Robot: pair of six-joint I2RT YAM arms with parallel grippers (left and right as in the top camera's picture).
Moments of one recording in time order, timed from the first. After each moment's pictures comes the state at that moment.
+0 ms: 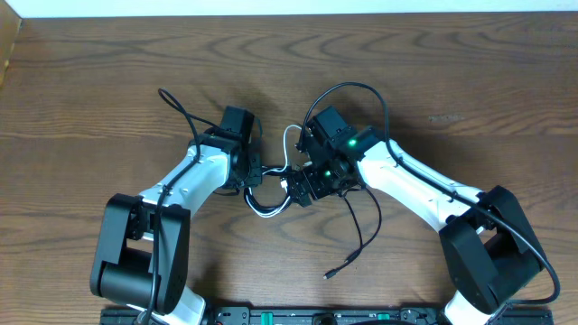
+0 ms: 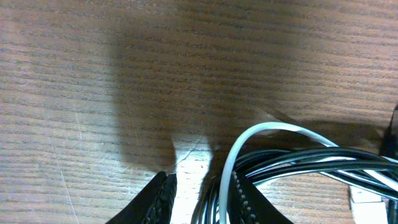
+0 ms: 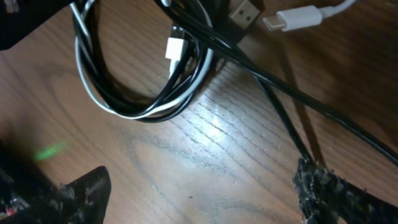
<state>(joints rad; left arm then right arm) -0.26 1.74 0.96 -0.61 0.01 -0.33 0.65 1.84 1.23 -0.73 -0.36 0.25</state>
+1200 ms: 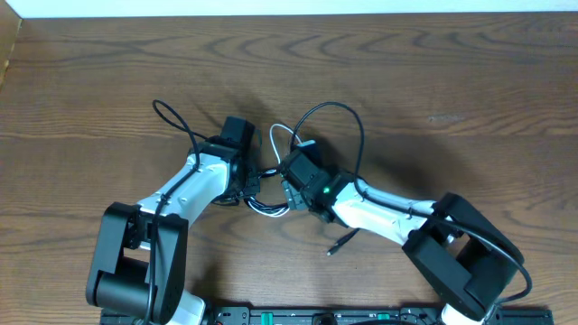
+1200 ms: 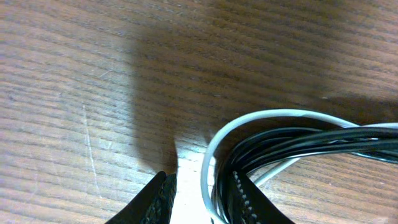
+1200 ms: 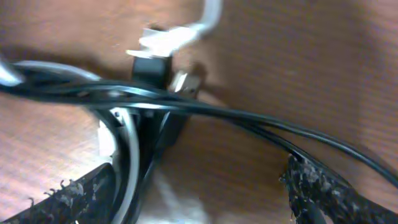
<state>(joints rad) -0.27 1.69 0.90 -0.67 -0.05 -0.47 0.83 1.89 1.01 -0.28 0.23 0.50</state>
